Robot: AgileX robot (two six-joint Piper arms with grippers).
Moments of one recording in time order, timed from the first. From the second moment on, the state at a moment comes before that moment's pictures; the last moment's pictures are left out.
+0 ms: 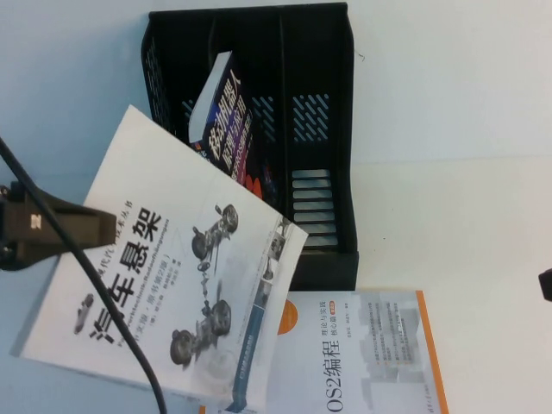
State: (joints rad) right arm 0.19 0.98 -0.81 0.51 0.85 -0.46; left arm 0.13 1.06 -1.00 -0.98 1.25 0.59
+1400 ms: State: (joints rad) right arm 0.19 0.98 -0.74 0.47 0.81 -0.46; left arm 0.13 1.24 -1.62 -0.63 1.07 0.21
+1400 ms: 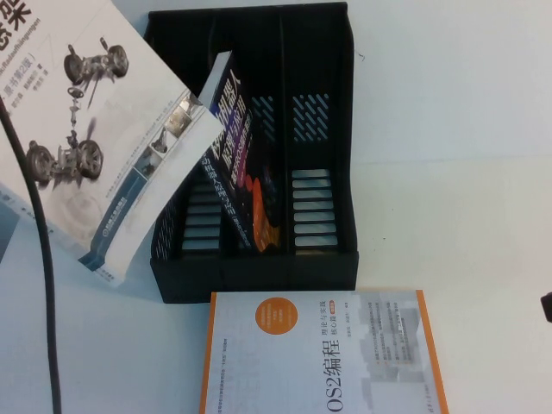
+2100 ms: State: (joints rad) right arm 0.19 0.98 -0.74 0.47 0.78 -0.46; left arm 0.13 1.29 -1.82 -0.75 1.00 0.16
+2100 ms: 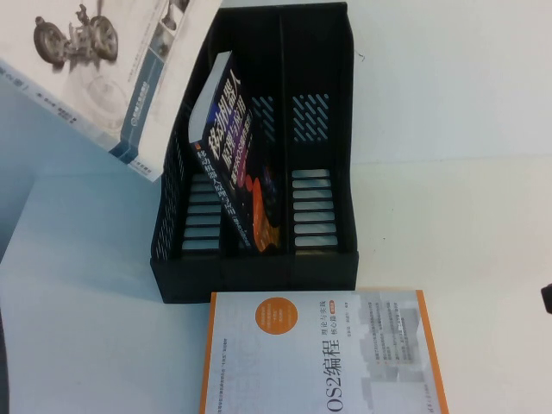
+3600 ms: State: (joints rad) right arm 0.19 0.98 -0.74 0.47 0.76 -0.43; left arm 0.09 1.55 -1.82 -0.70 0.89 0.08
